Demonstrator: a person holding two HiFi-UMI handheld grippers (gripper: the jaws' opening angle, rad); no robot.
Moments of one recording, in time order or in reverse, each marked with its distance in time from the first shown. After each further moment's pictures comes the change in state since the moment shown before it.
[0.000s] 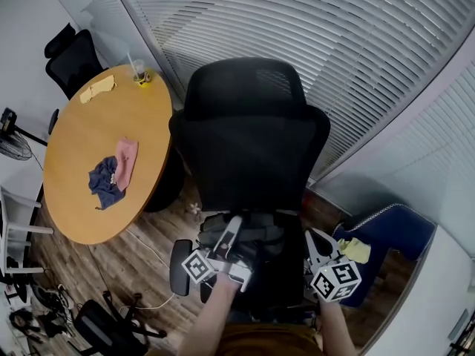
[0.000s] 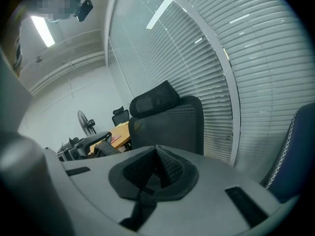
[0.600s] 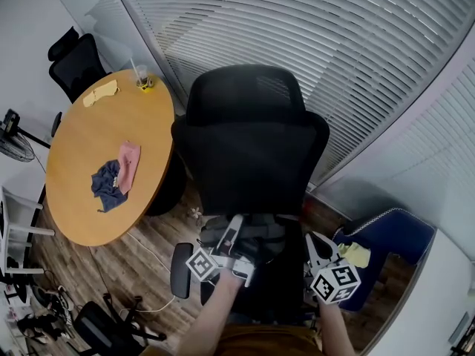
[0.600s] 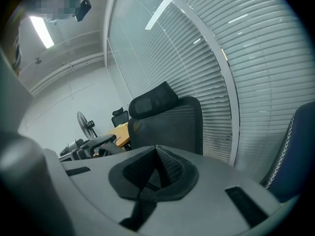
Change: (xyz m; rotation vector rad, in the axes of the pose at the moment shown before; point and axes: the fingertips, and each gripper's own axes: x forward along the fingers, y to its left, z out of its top) left arm 0.009 0.018 0.007 0.010 -0.055 0.054; right arm -0.001 -0.005 -0.001 0.012 -0.007 -0.002
